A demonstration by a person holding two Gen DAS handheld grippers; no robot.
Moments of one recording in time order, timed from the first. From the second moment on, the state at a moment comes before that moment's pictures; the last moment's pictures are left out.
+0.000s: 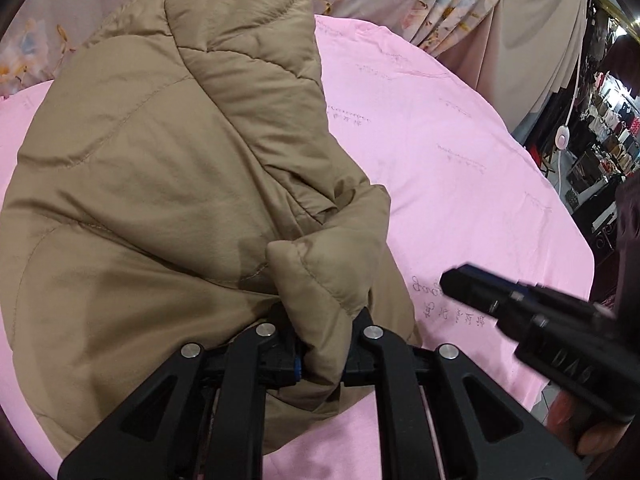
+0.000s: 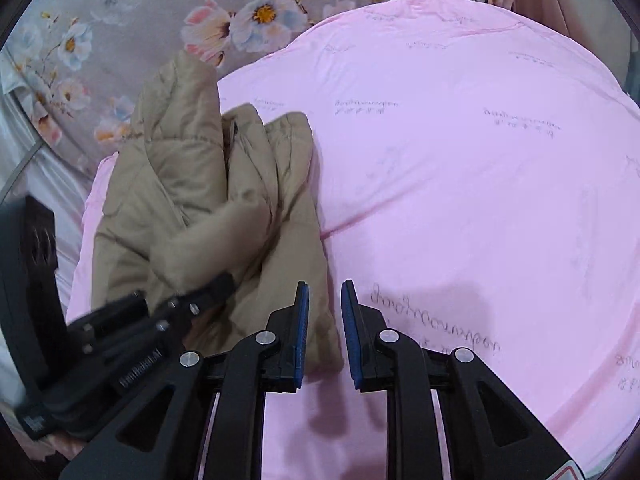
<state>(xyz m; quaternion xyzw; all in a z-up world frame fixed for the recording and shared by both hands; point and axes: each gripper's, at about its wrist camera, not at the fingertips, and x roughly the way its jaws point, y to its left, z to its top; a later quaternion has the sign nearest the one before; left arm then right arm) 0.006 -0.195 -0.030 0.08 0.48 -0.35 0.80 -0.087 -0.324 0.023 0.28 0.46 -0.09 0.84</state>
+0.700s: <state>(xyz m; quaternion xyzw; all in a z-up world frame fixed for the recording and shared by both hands) 0.097 -0.011 0.113 -0.09 0.38 -0.24 0.89 0.129 -0.303 0.097 0.31 0.46 -0.03 0.83</state>
